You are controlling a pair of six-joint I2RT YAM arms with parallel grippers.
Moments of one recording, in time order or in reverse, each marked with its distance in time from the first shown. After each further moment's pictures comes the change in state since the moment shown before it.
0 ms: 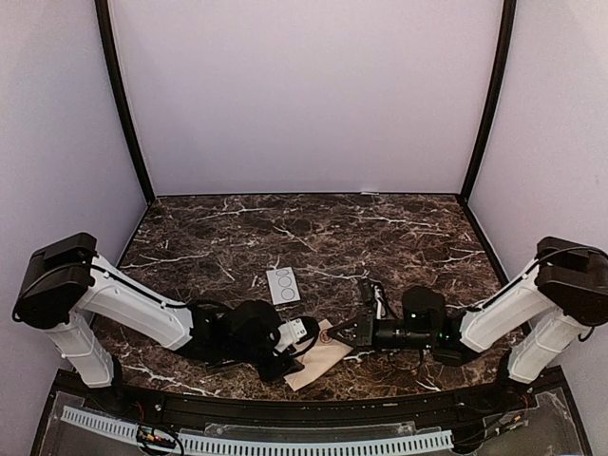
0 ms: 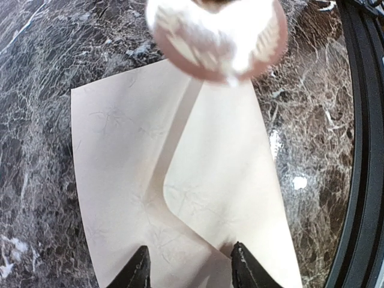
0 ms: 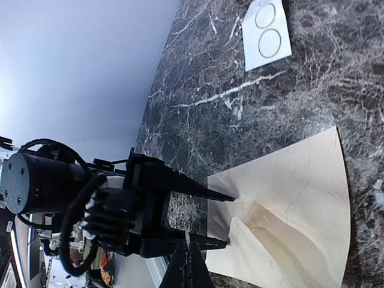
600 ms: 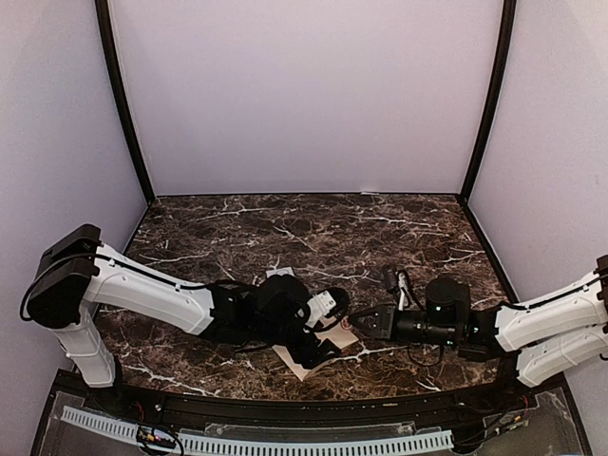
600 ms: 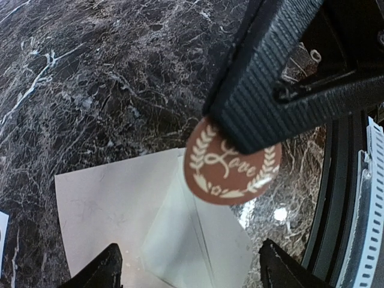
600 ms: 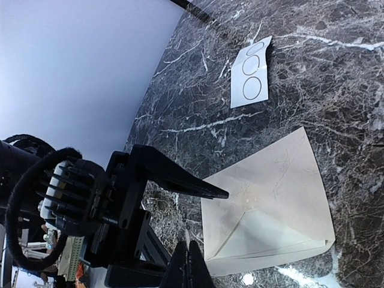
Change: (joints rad) left arm -0.005 0.060 0.243 -0.093 0.010 -0.089; right arm -0.007 -0.356 -0.029 -0.340 0.157 -0.129
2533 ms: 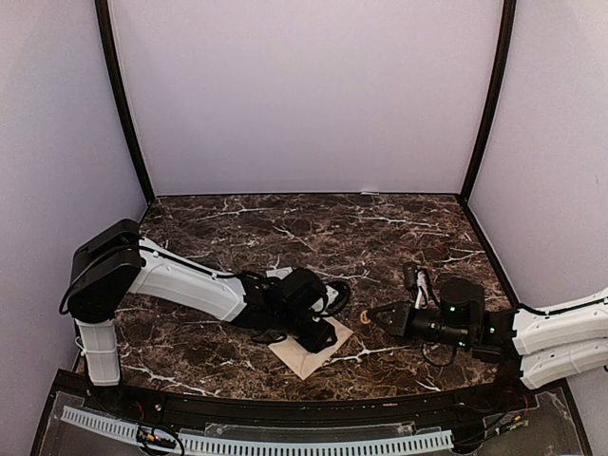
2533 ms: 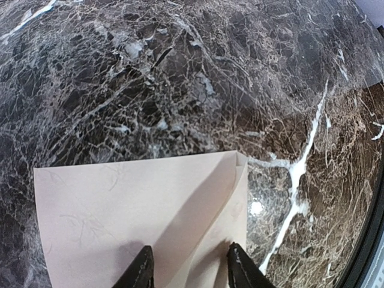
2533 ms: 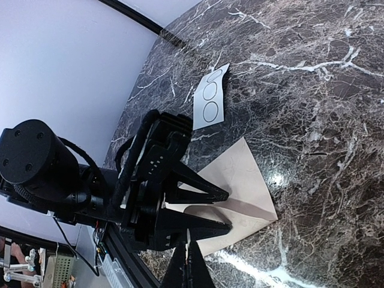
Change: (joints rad) left arm 0.074 0.221 0.208 -0.165 0.040 -0.226; right arm -0.039 -0.206 -0.053 -0.180 0.120 -0.031
